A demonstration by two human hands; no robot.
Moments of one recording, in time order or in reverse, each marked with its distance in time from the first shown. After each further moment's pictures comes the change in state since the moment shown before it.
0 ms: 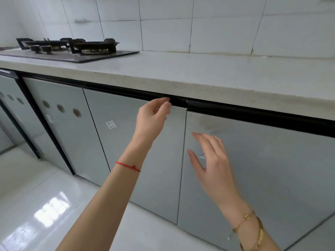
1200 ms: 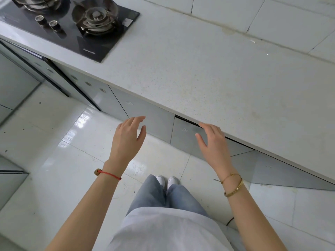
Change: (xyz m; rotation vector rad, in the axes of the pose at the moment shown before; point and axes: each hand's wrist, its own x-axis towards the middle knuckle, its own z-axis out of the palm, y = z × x) left_hand -0.032 0.297 -0.102 0.972 -0.274 -0.100; right_hand 0.191 -0.132 -0.275 -0.035 -0.619 0.466
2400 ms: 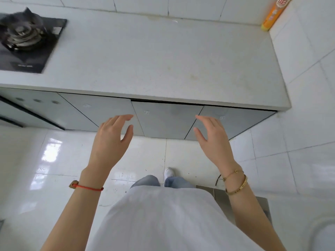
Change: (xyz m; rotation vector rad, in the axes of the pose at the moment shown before) left_hand -0.109 0.098 -0.047 -0.141 -0.113 0.330; right_hand -0.197 0.007 -0.093 0.004 0.224 0.265
